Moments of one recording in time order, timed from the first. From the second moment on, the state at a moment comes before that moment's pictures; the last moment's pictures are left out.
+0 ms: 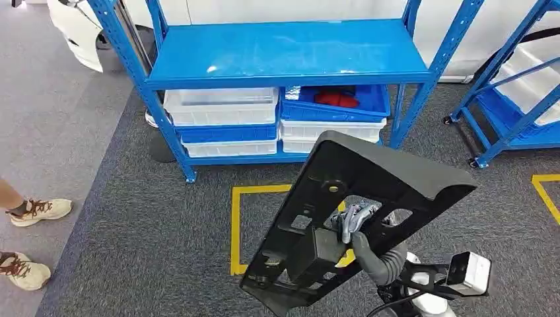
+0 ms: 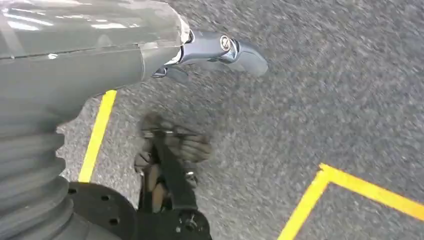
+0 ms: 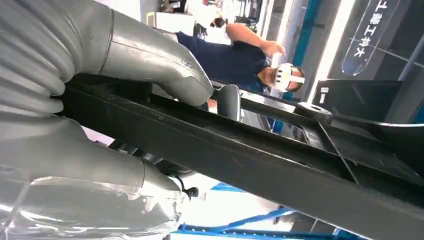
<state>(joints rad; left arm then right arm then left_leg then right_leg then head) -0.07 -0.09 1.33 -0.22 -0.74 -0.06 -0.41 -0.06 -0.21 0.37 -1.84 -0.37 0.37 -0.70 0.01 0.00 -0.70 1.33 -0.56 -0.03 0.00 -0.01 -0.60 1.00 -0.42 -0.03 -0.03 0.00</state>
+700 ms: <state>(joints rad) -0.08 -0.09 1.33 -0.22 -0.75 -0.04 -0.41 -0.03 -0.17 0.35 -1.86 -0.27 0.43 -0.70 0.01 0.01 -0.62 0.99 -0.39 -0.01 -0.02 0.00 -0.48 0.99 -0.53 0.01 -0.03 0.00</state>
